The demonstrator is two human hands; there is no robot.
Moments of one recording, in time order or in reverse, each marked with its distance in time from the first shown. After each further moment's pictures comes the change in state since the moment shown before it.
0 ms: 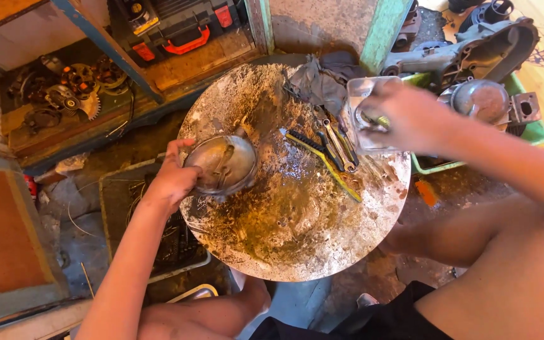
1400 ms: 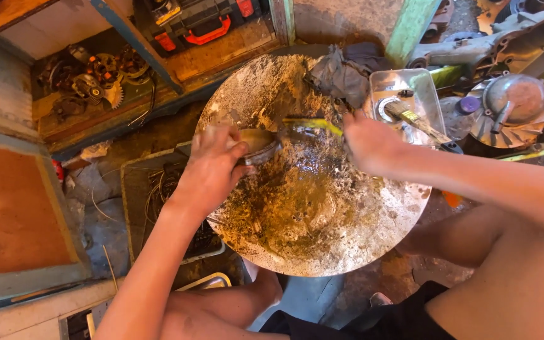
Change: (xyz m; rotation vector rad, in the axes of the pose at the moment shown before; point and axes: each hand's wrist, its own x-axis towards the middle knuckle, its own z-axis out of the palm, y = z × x) left_hand 0.003 0.004 0.006 1.147 -0.090 0.754; right_hand 0.027 -0.069 0.058 0.197 -0.102 0.134
